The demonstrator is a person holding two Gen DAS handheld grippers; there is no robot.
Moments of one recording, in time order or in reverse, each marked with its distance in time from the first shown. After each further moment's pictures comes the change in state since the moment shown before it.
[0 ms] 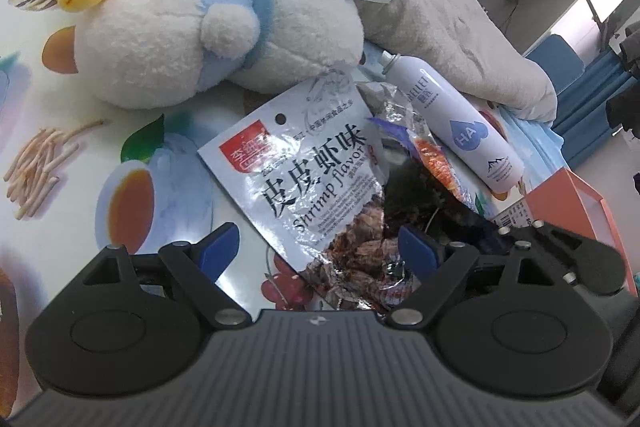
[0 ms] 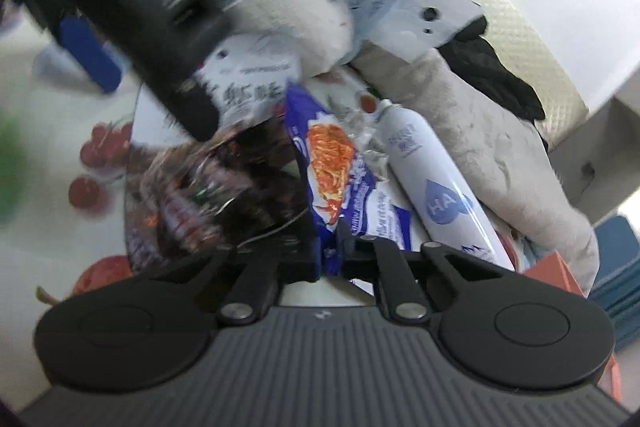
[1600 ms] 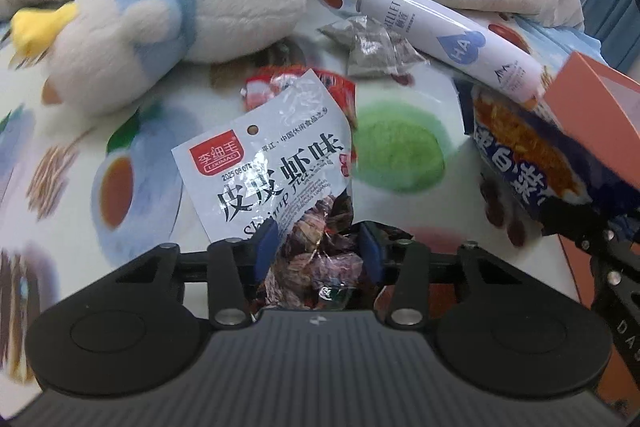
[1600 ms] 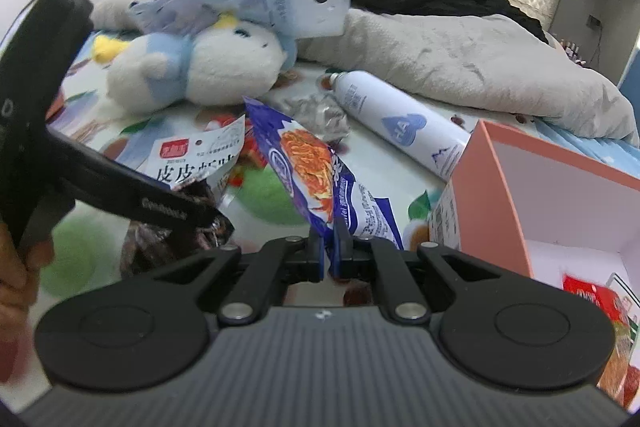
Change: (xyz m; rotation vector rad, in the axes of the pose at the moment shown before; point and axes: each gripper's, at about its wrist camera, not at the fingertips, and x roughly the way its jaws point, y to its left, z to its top) left arm 0.006 -0.064 -0.037 0.231 0.093 0.219; right arm -0.073 -0.055 -0.041 0.410 0.031 0.169
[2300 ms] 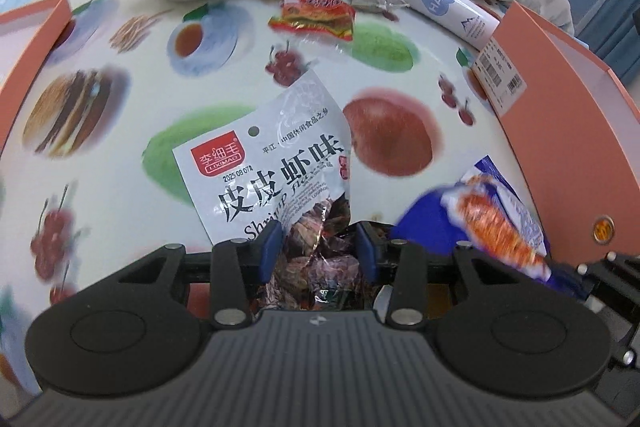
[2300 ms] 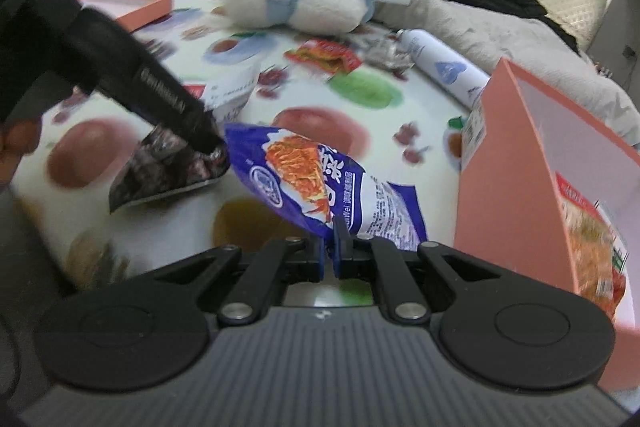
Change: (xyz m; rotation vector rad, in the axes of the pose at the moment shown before) left arm -0.098 0.005 -0.118 -0.111 0.027 -0.010; right arm -0.101 0.034 -0.101 -0.166 0.058 0.116
